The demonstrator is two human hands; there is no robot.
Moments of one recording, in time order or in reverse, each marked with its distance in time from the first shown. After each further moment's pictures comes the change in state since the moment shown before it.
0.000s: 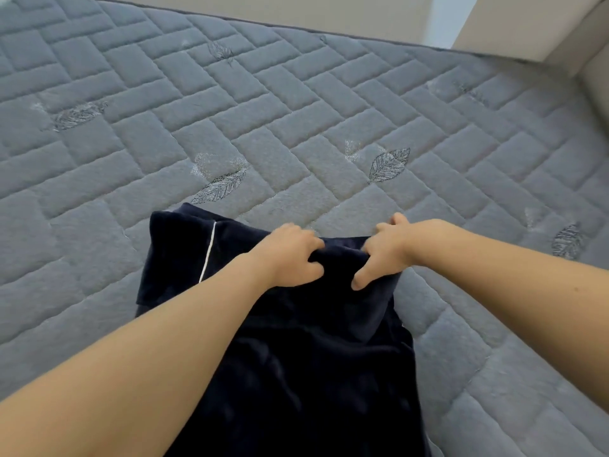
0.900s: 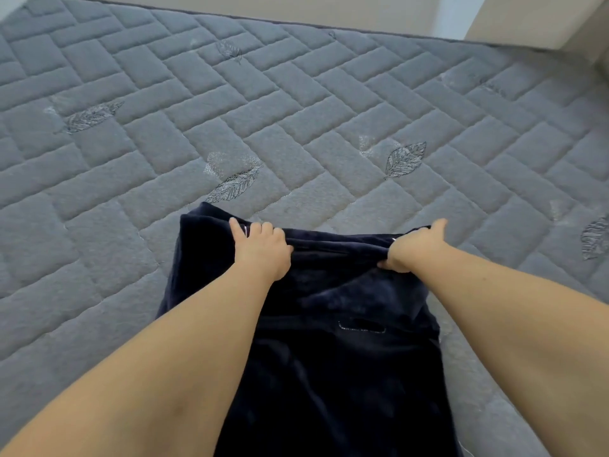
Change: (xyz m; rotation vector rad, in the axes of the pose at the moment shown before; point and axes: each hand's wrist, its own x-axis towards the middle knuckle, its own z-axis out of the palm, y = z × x) left_hand -0.005 -0.061 0.036 0.291 -0.048 -0.548; right_hand 0.046 -0.018 0.019 -0.145 -0.059 0.387
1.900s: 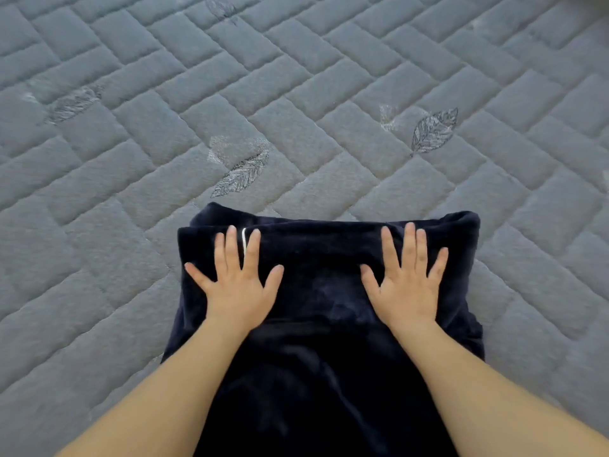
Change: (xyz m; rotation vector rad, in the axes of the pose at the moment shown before) left_hand -0.031 -0.058 0.081 -0.324 0.249 -0.173; right_hand -0.001 -0.111 0.078 0.663 0.821 0.074
